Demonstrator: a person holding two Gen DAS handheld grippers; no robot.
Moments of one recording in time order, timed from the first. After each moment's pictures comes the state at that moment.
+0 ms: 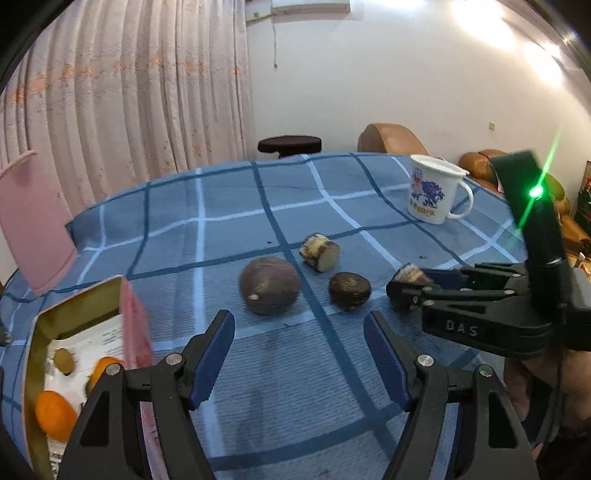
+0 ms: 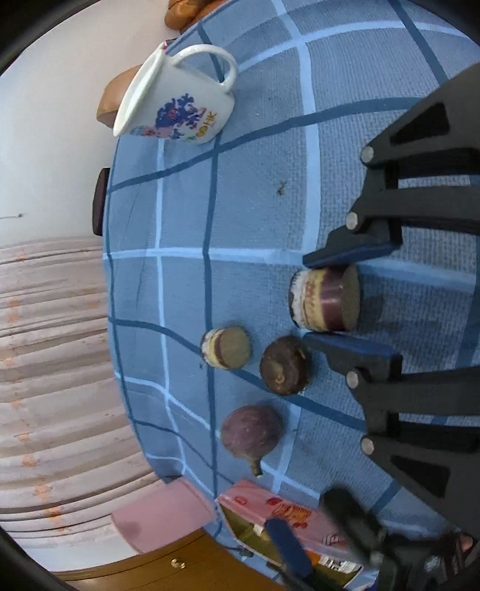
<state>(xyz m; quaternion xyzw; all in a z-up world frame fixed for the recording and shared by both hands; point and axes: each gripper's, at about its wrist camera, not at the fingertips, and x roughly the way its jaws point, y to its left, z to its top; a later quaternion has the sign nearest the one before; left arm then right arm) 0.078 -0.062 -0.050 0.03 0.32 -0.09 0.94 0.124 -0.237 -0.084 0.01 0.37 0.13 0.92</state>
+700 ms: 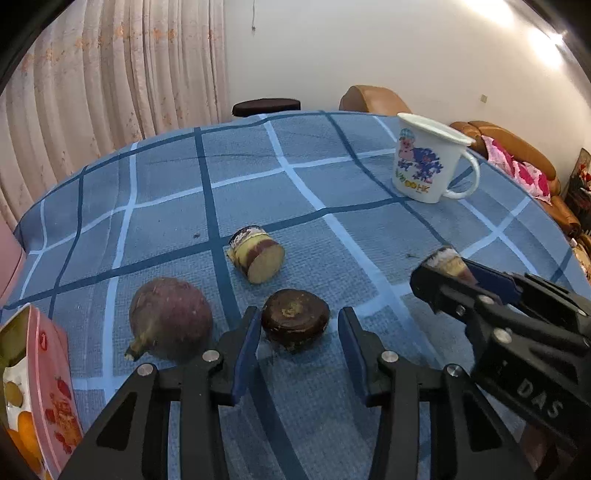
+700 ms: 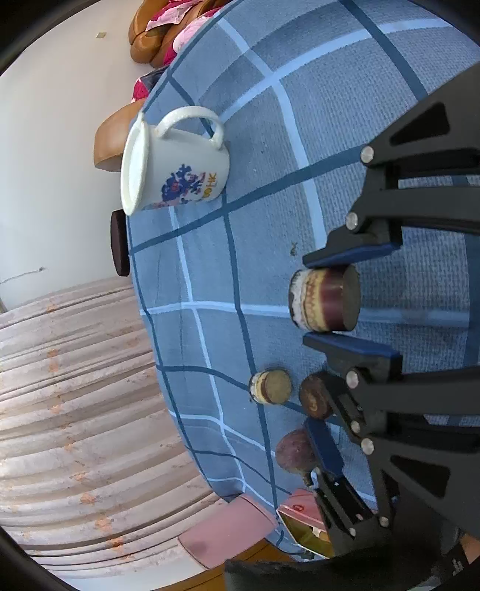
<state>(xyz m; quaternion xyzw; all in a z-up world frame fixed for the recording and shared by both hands) 0.149 -0.116 -0.075 0.04 0.39 -0.12 0.91 0.117 -0.271 -0.075 0.09 0.33 0.08 0.94</state>
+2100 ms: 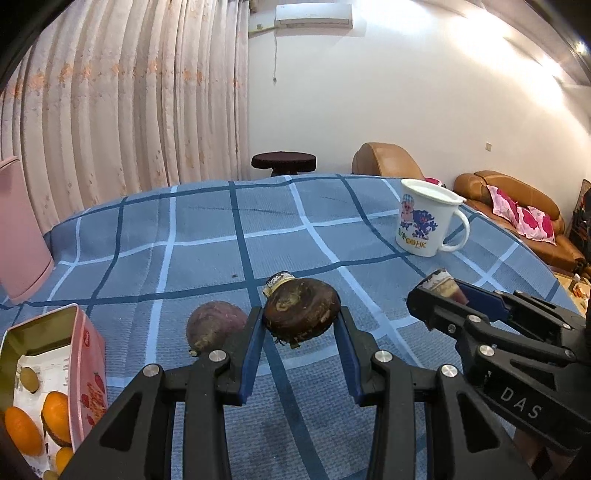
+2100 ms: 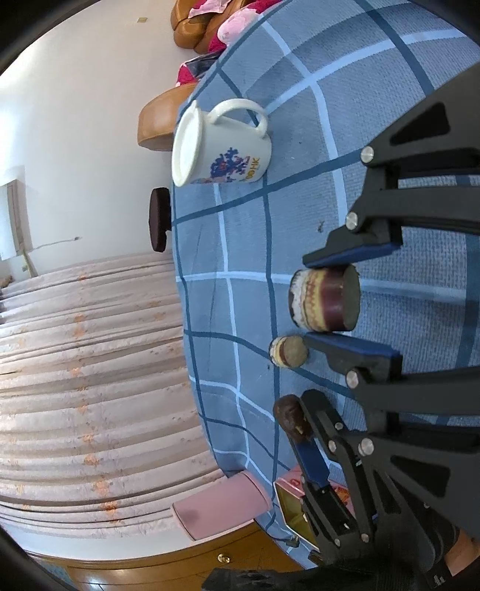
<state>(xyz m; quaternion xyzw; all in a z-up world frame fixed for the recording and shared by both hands) 0.107 -0.091 -0.048 0.01 0.28 -0.10 0.96 0.085 -0.253 -0.056 0.04 0.25 0.11 0.96</state>
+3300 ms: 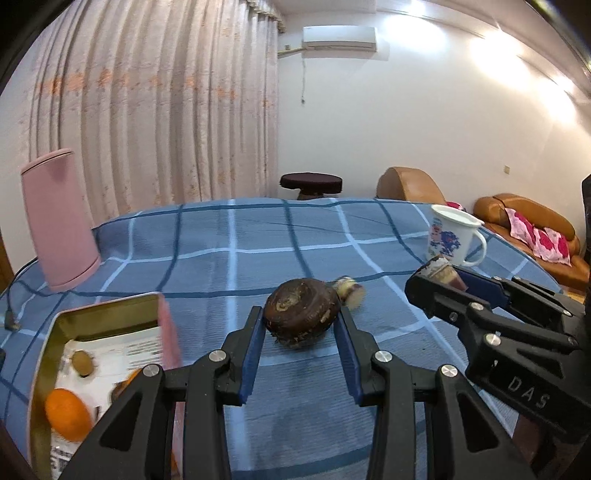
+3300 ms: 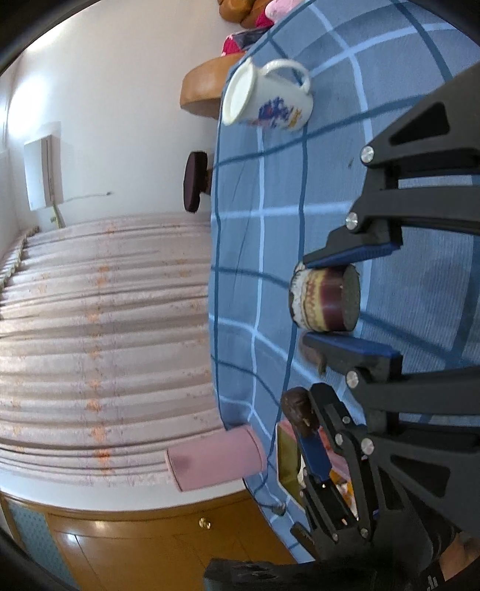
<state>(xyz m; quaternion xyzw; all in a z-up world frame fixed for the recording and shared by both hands) 0.061 -0.029 -0.034 -0.01 0.24 -0.05 0.97 0.066 -0.187 -0.037 0.00 0.19 0.19 0.96</state>
